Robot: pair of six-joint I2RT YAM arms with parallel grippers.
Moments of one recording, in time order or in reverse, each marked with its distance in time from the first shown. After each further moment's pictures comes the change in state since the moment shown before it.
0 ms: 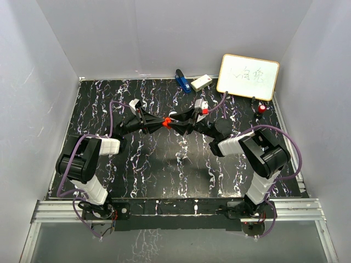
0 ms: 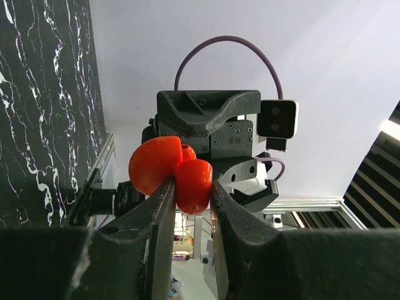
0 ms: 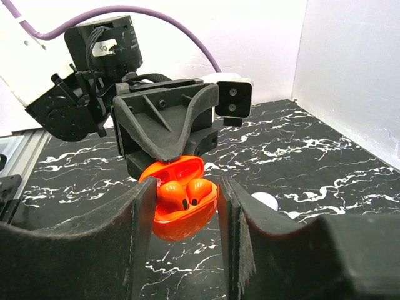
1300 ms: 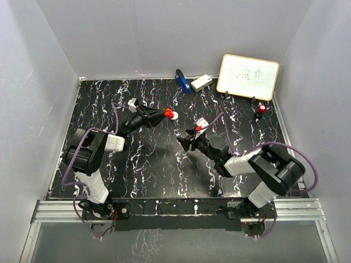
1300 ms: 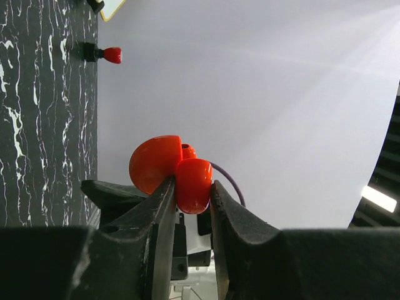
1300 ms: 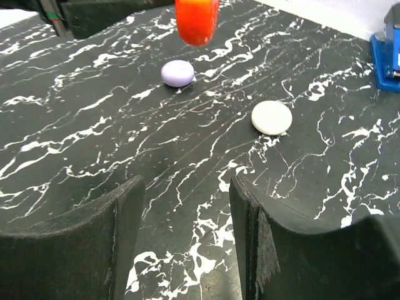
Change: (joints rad) left arm -0.025 0.116 0.060 0.016 -0.249 -0.021; right arm 0.161 -0.260 -0.301 -0.388 0.616 -0.255
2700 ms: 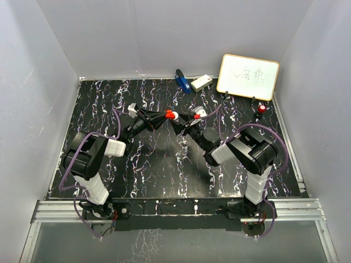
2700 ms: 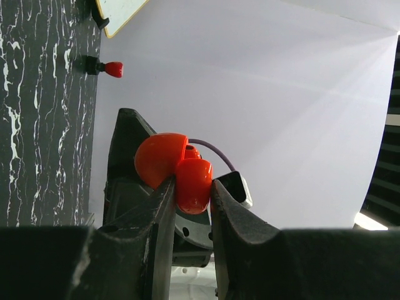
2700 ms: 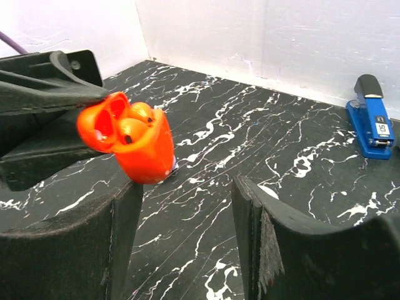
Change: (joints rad) left arm -0.067 -0.053 -0.082 -0.010 -0.171 -0.027; right arm -0.032 0.361 0.227 0.353 0.068 0.081
